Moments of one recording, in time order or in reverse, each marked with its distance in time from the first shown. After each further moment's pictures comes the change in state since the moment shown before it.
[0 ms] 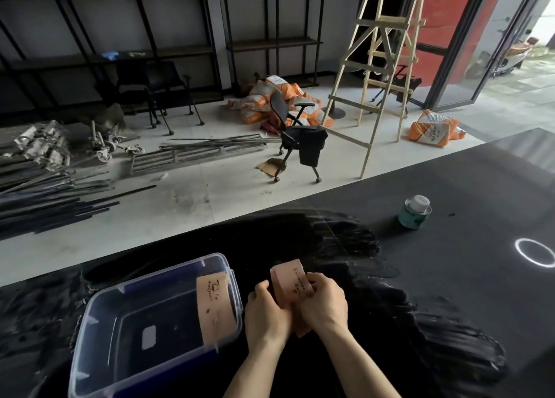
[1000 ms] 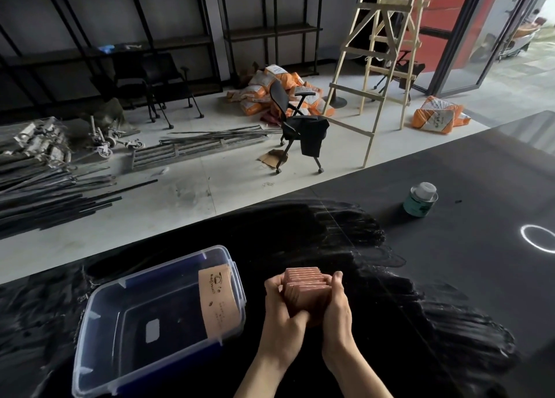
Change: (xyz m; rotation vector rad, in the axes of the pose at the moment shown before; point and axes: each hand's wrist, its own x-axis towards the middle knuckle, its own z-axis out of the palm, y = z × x) left_hand -0.022 -0.021 0.006 -0.596 -0.299 0.279; right_hand -0.028 0.019 0.006 0.957 -0.031 0.093
